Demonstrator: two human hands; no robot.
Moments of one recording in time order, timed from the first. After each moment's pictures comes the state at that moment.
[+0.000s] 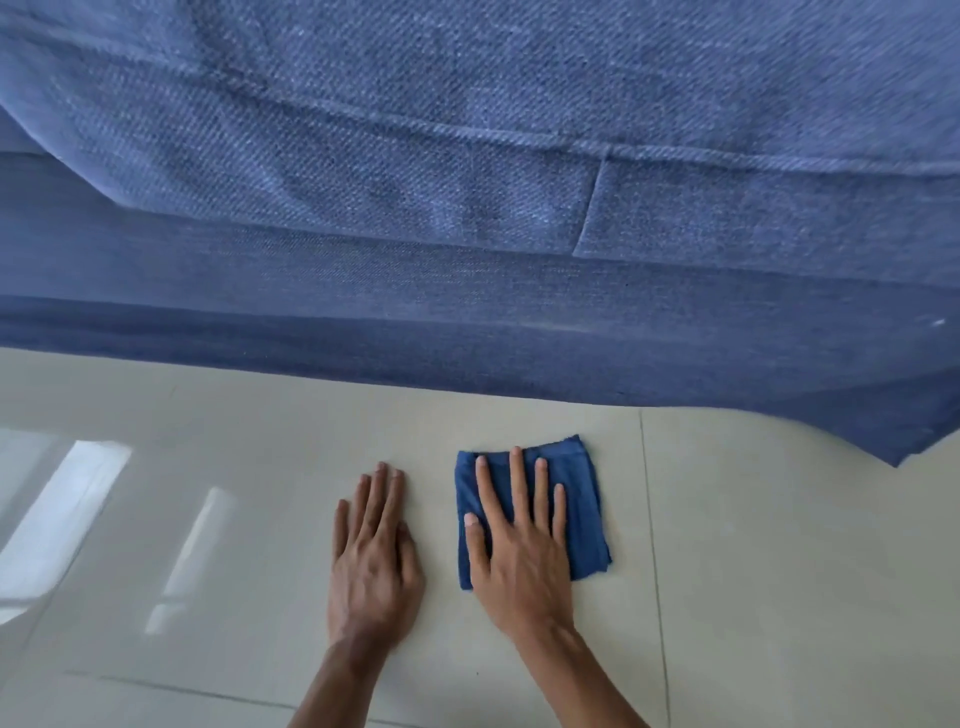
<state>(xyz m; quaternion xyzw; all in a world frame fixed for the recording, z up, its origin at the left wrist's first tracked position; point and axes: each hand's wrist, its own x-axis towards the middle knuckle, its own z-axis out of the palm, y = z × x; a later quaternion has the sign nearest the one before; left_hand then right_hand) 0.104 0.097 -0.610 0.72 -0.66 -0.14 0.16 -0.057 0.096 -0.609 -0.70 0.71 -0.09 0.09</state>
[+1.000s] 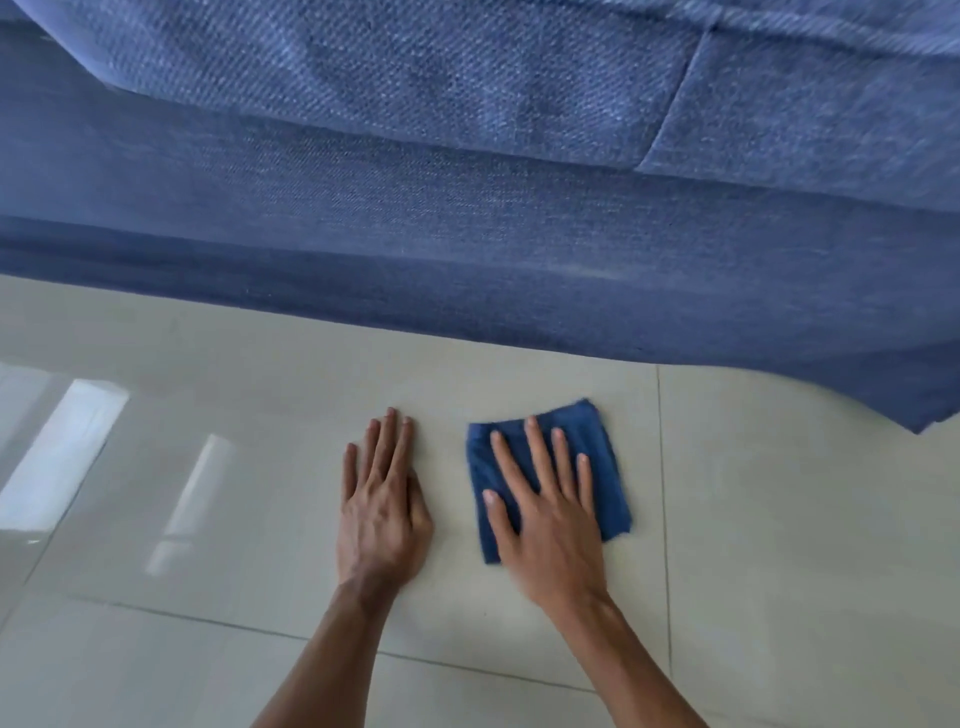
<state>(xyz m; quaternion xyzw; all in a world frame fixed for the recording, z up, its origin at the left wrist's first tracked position) 0.106 0.098 -0.609 0.71 -0.66 -0.15 0.17 -0.080 0.117 -0.609 -0.72 0.68 -0.08 0.11</state>
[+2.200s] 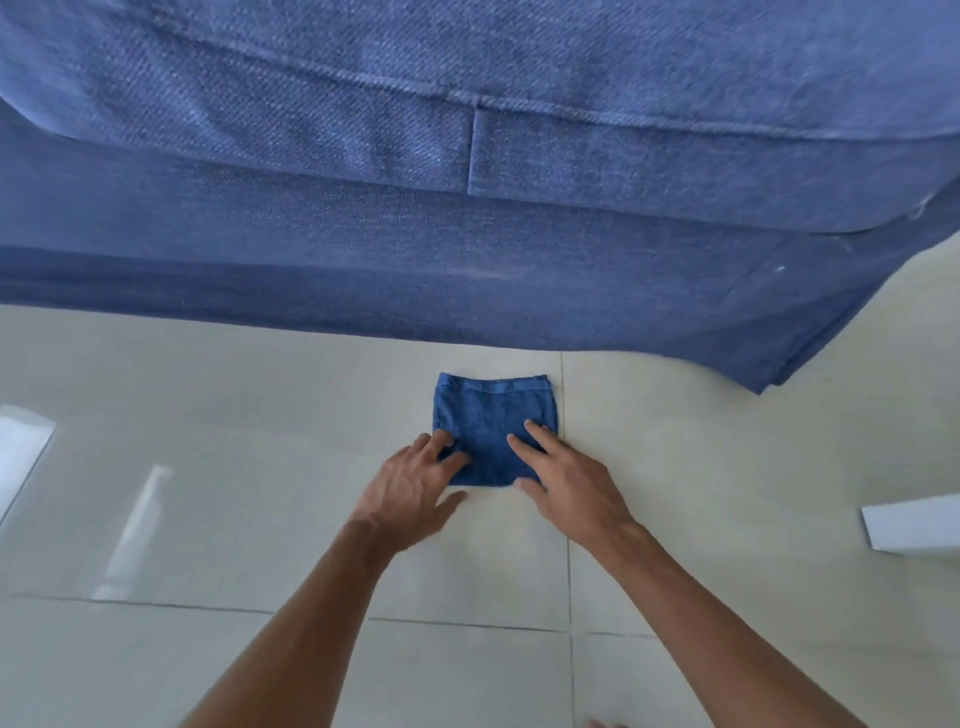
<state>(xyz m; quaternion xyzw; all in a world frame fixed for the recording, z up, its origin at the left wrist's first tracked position) 0.032 0.089 -0.560 0.46 -0.88 -0.13 0.04 -0.191 0.112 -0.547 -0.77 0.62 0.01 0.16</state>
